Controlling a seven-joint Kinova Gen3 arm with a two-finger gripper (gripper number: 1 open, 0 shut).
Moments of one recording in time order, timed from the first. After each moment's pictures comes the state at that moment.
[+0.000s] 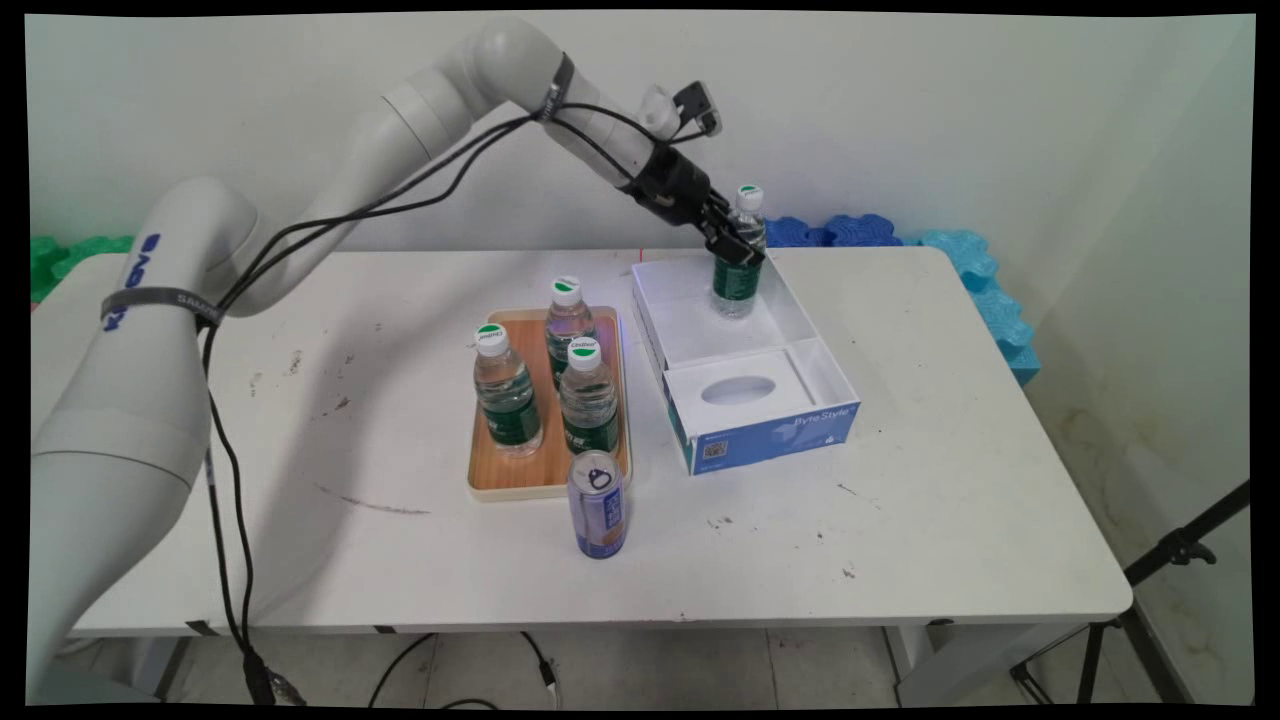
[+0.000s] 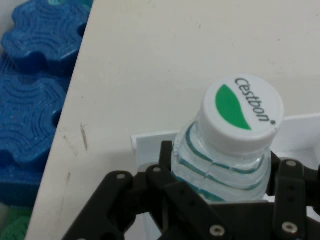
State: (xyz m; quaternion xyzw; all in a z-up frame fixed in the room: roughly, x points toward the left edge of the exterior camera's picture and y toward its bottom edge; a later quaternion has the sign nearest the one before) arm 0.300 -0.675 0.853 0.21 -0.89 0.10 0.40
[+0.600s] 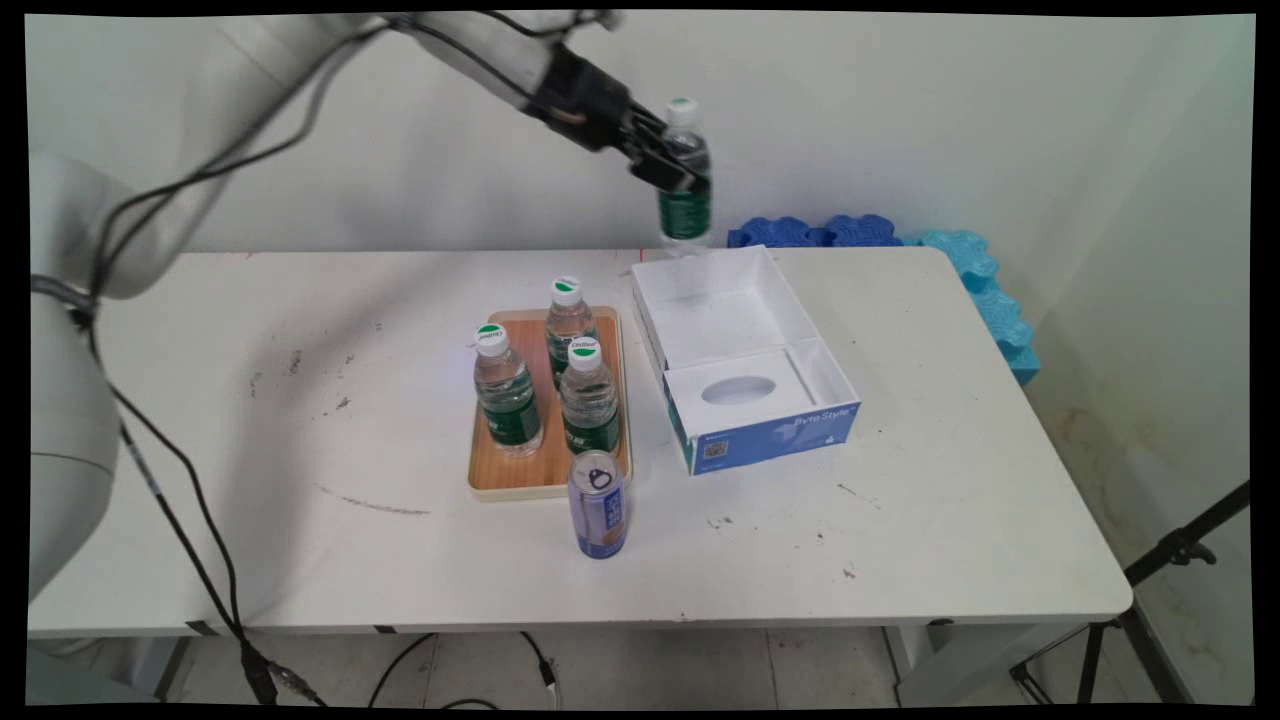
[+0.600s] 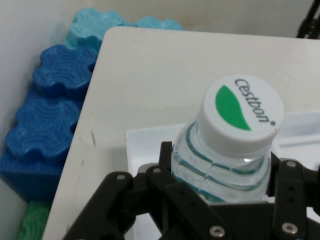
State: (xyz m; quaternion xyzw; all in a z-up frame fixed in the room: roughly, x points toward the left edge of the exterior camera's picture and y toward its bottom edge) arm 0.391 -0.608 0.954 0.21 -0.87 0.10 0.44
